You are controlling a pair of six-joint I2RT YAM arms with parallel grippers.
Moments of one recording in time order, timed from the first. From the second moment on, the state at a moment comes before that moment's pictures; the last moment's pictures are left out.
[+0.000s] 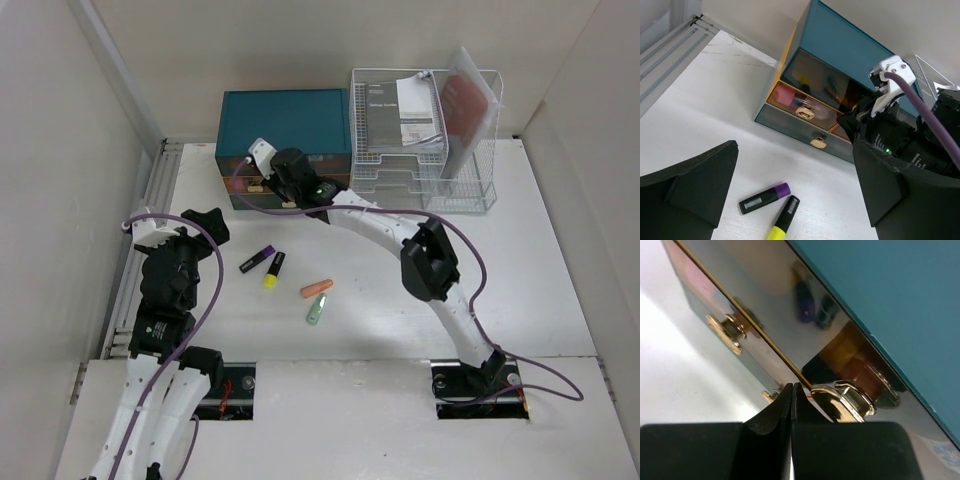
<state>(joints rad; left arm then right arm) -0.20 0.47 0.63 -0.21 -0.34 -0.54 0.85 2.33 2.14 -0.25 0.24 -0.33</state>
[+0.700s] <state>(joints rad) -0.20 0.45 0.63 -0.21 -0.33 -0.54 0.86 2.06 1.74 -0.21 0.25 -0.22</state>
